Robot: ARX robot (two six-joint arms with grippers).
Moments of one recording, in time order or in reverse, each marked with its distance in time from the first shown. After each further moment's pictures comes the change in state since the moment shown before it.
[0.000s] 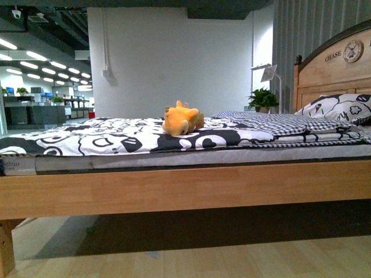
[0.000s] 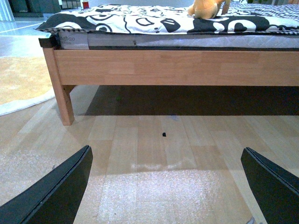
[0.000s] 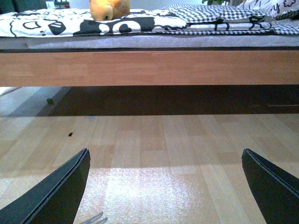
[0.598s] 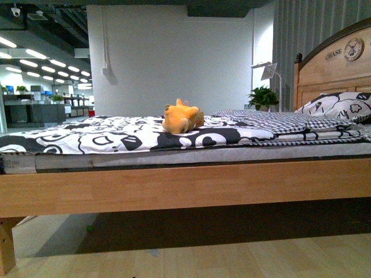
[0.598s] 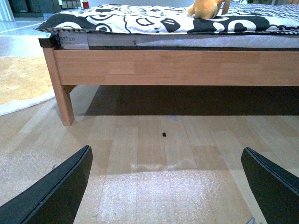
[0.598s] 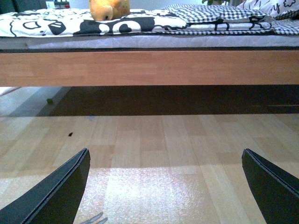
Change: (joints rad) left arm 0.000 0.000 0.000 0.000 0.000 0.000; right arm 0.000 0.000 0.000 0.000 0.000 0.000
